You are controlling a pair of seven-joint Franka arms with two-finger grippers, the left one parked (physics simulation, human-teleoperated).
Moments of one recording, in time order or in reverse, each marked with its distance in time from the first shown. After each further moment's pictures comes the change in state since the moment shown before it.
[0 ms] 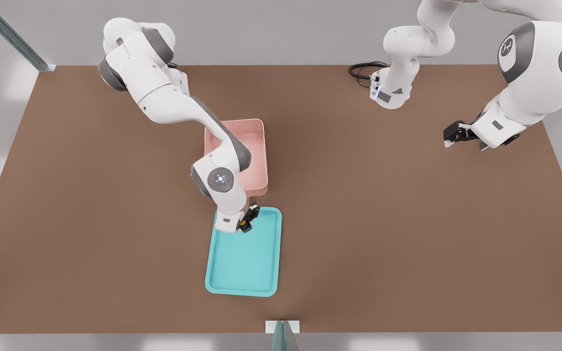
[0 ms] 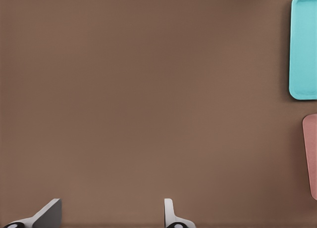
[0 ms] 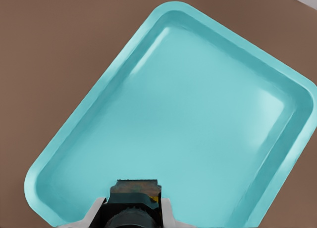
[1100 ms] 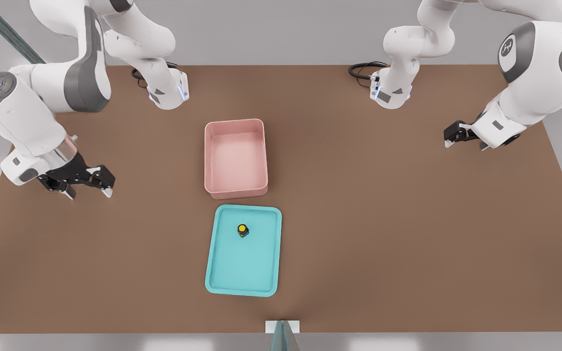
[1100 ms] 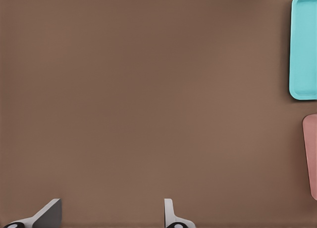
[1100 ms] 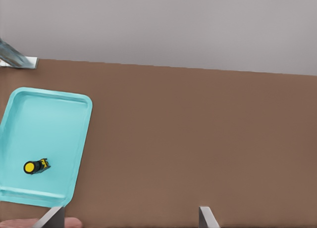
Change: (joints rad) arm -0.250 -0.619 -0.270 -0.040 0.232 -0.457 -0.093
